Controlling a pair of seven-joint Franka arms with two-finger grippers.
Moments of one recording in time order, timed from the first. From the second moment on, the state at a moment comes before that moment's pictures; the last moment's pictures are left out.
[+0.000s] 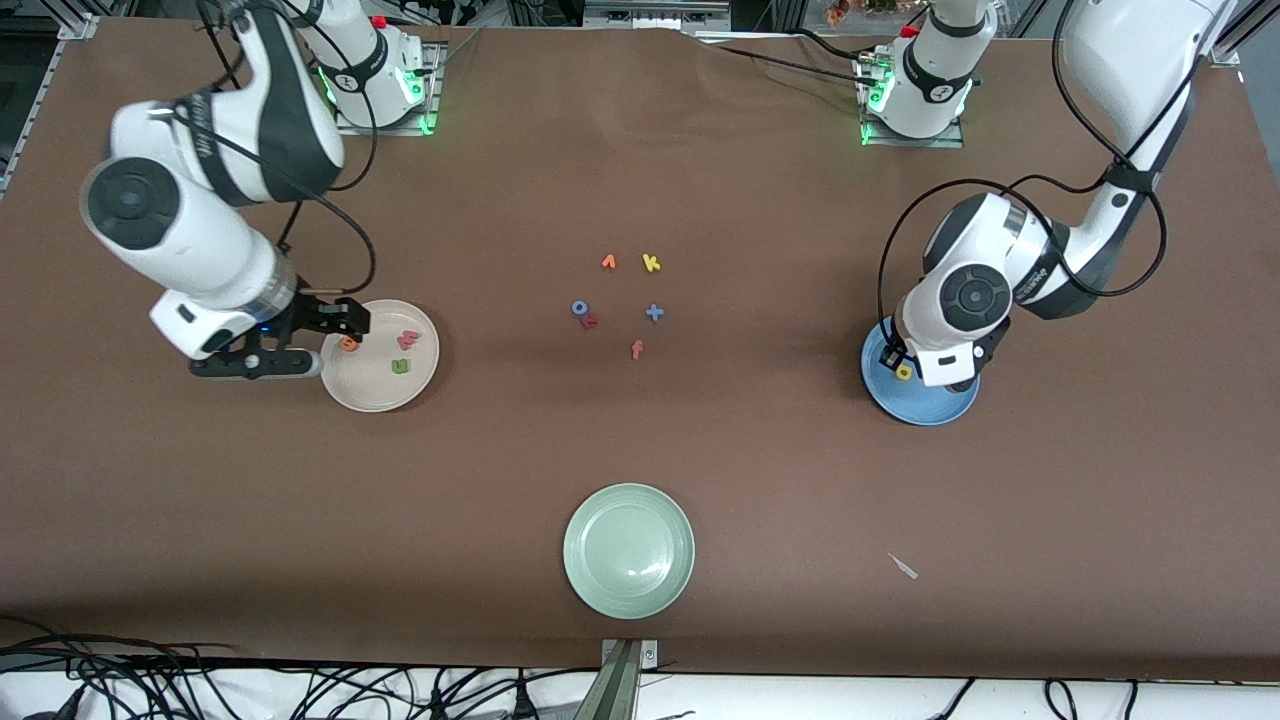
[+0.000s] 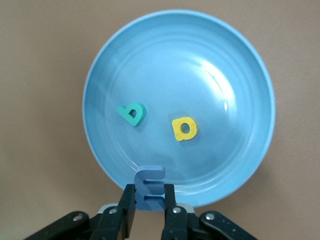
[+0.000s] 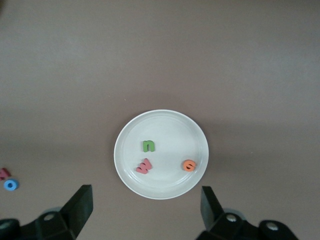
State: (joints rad) left arm 0.35 0.47 -0.62 -2.02 0.35 2.09 -1.48; right arm 0.36 0.21 -0.17 -1.73 -0.01 1.89 0.12
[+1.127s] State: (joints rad) left arm 0.40 0.56 -0.67 -1.92 0.36 2.04 -1.47; right arm 0.09 0.08 0.04 -1.56 -0.01 1.64 0.07
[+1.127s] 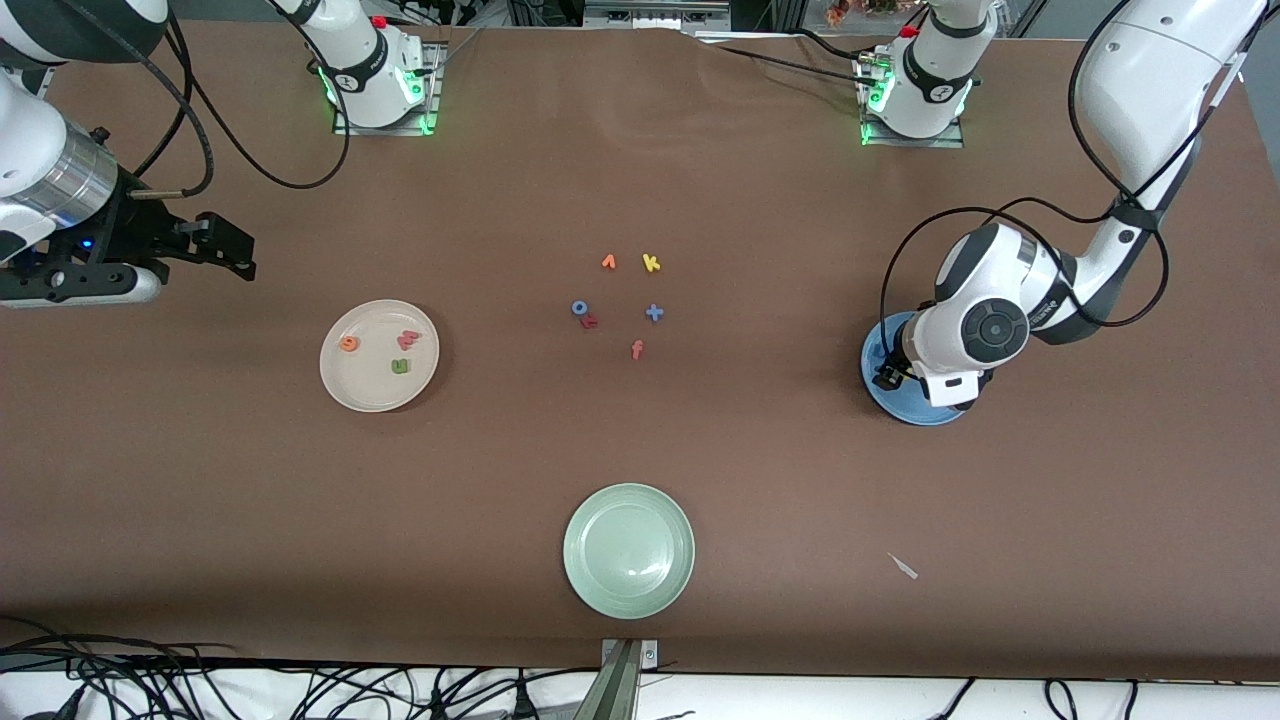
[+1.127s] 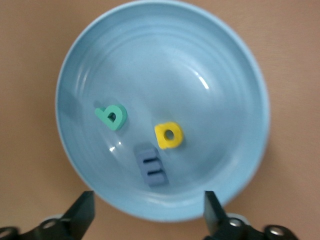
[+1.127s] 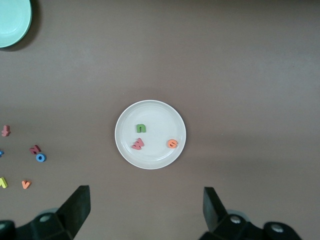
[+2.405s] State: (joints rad) left arm 0.24 0.30 -0.36 -1.47 0.06 1.58 -0.37; right arm 0.08 0.10 0.05 -1.56 -0.01 1.62 0.07
